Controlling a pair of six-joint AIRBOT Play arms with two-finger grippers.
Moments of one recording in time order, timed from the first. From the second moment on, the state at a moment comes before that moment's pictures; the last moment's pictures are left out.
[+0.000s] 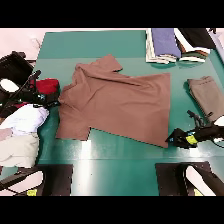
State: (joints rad) left arm 0.14 -1.19 0.95 1.06 -1.06 -1.38; right arm -0.38 -0.88 0.42 -1.09 1.42 1.40
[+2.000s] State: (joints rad) left arm 0.13 -0.90 1.84 1.01 -1.12 -1.46; right arm -0.52 -0.99 2.03 -1.00 1.55 1.41
